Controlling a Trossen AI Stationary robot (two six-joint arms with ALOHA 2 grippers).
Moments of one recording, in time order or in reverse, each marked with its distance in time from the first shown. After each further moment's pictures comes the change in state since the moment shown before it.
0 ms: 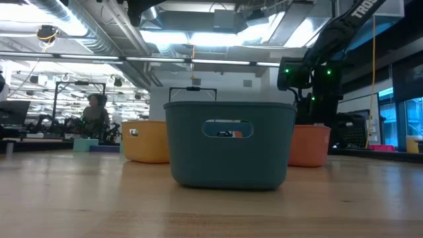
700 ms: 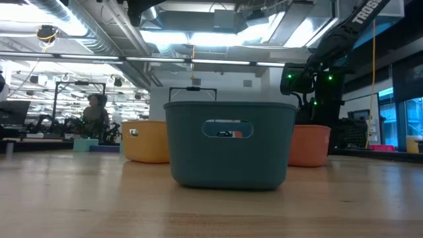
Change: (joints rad) left arm 0.000 0.000 0.000 0.000 0.001 0.000; right arm -0.061 -0.002 -0.051 0.075 -0.032 0.002
